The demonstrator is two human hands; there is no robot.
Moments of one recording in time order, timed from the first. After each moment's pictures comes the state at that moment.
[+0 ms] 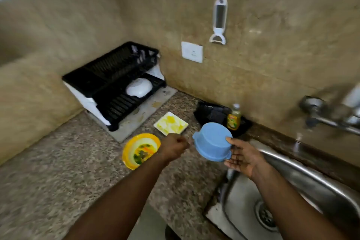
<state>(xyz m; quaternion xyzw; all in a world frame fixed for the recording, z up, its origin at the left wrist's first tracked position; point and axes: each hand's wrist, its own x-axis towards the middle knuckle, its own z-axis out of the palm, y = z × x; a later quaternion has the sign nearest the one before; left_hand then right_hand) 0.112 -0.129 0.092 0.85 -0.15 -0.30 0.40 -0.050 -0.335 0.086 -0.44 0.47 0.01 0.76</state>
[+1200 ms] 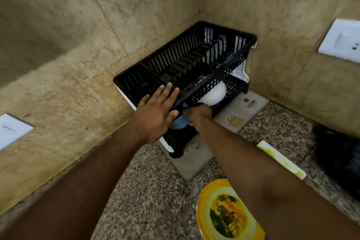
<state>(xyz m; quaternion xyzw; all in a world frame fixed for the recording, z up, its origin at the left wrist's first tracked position) 0.492 0.064 0.137 0.93 -0.36 0.00 0.01 0.524 -0.106 0.009 -0.63 0.35 0.03 0.69</state>
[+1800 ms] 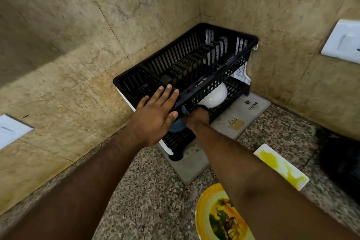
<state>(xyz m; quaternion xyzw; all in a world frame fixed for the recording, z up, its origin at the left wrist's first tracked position) 0.489 0.063 0.134 0.94 -0.35 0.01 0.00 0.532 -0.099 -0.009 -0.81 0.28 0.02 0.52</state>
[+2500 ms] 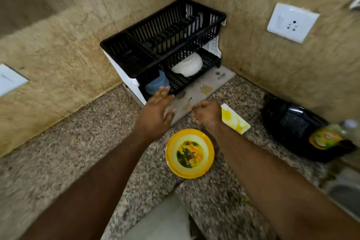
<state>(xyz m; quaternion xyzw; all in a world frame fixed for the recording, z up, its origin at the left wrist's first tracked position) 0.321 0.038 0.081 0.92 -0.33 0.04 0.20 0.301 -0.173 0.004 -0.75 0.28 -0.02 0.60</state>
